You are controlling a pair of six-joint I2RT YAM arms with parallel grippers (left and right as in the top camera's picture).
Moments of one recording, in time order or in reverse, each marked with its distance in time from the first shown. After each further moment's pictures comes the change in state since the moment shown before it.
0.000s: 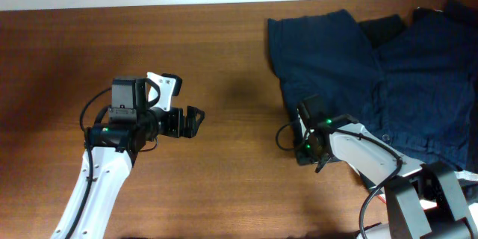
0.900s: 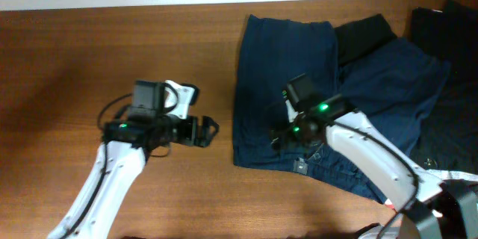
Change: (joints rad) left arm -0.124 0.060 0.000 -0.072 0.018 -0.056; right arm 0.083 -0.072 0.285 -0.254 -0.050 0.105
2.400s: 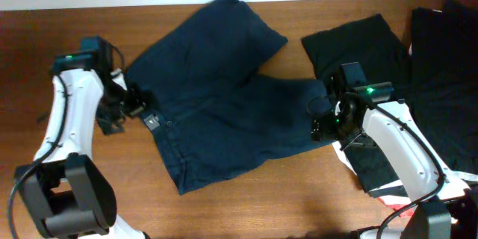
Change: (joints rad) left arm 0.337 0.443 0.558 -0.636 -0.260 -0.293; right arm -0.277 -0.014 0.032 -0.193 0.084 0.000
